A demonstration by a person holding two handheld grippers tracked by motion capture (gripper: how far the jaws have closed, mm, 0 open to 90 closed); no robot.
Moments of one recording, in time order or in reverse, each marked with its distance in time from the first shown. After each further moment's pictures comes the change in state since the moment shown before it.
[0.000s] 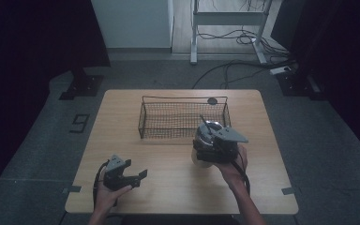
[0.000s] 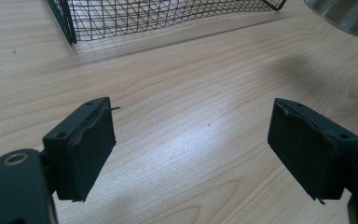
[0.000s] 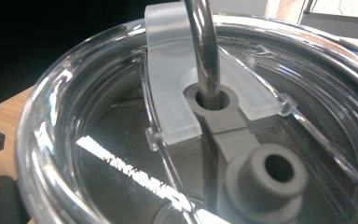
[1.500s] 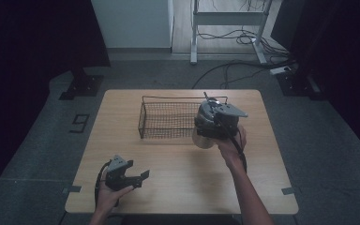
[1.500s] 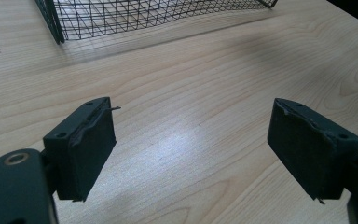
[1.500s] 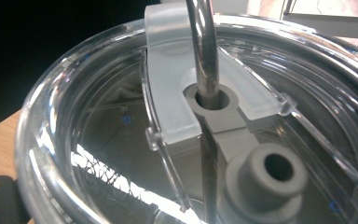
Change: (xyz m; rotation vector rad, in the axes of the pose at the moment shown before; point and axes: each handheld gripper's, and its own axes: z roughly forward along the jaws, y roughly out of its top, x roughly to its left) left arm -0.005 0.001 0.003 0.015 -0.015 0.002; right arm -0.027 0.045 0.035 -0.009 -0.055 0.061
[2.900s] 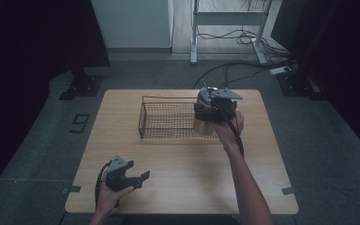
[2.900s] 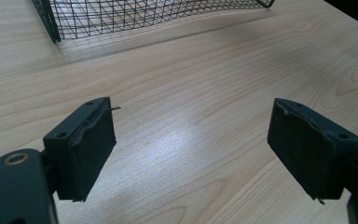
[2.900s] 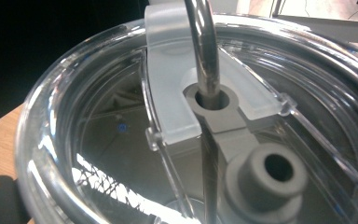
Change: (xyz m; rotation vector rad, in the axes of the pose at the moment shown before) left arm -0.002 -0.001 0.000 -0.001 -0.006 0.000; right arm -0.015 0.030 0.038 0.019 -0.045 -0.009
